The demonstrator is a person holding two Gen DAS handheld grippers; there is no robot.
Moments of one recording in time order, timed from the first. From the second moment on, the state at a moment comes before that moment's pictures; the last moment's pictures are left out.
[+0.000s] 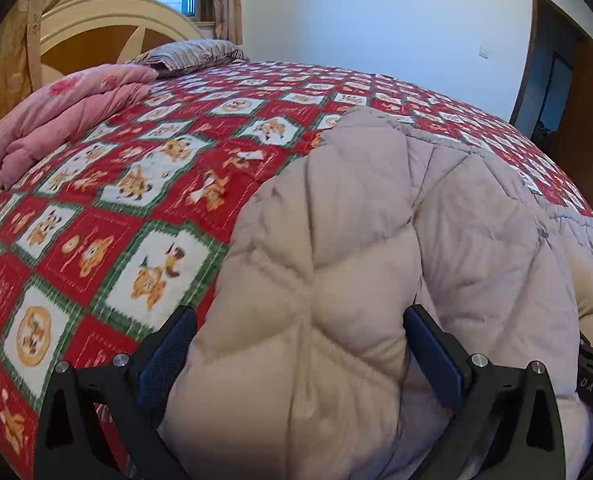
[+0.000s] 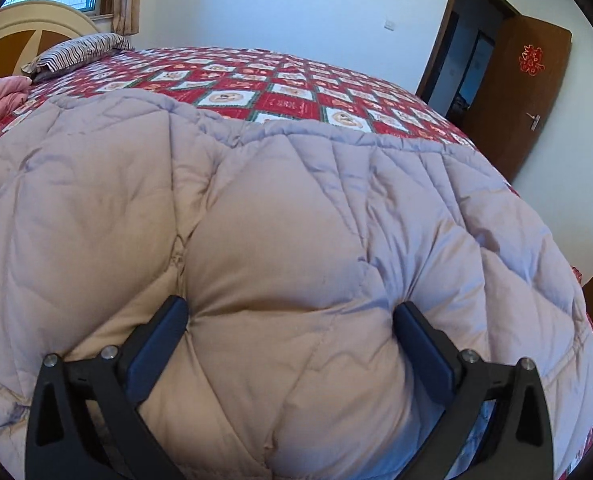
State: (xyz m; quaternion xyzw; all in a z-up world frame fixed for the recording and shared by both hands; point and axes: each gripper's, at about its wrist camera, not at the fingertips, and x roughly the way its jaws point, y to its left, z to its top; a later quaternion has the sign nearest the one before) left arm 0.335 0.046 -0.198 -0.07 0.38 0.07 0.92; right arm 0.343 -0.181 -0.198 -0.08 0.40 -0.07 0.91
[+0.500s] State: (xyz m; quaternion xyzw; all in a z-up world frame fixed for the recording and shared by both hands) left arm 0.270 0.062 -0.205 -0.16 0.38 0.04 0.91; right arm 0.252 -0.185 -0.202 -0.08 0.37 -0.06 0.92
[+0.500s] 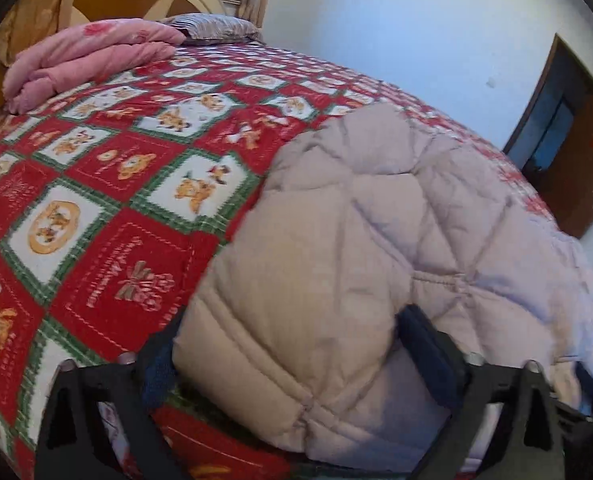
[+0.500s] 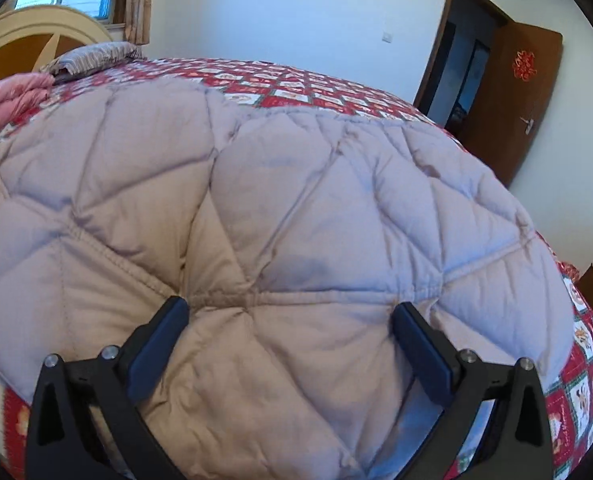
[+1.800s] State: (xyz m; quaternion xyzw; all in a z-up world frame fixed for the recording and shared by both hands) left arm 0.254 0.084 -0.192 -0.25 0.34 -0.05 0.91; right arm 0.244 -0.178 -0.208 -0.09 0.36 -0.07 0.92
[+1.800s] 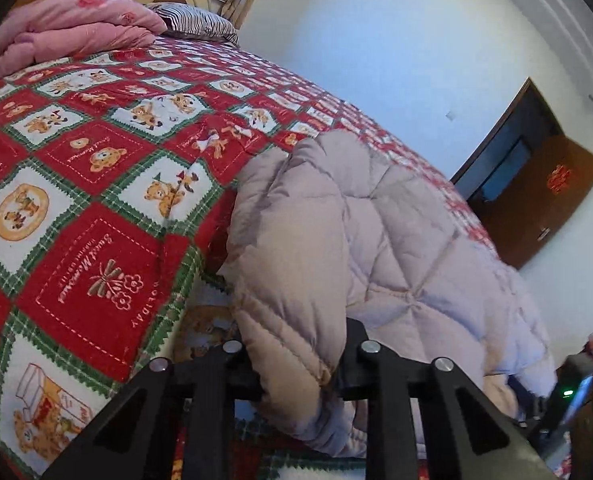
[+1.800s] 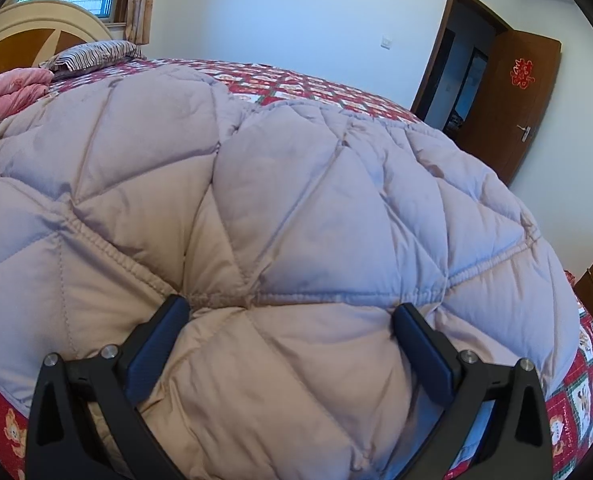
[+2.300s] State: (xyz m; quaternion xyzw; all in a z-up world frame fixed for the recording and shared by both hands) left arm 0.219 0.107 -0.096 -0.23 0.25 -0.05 0.94; right arm 0.239 -0.114 -0.202 -0.10 0.36 -0.05 0.93
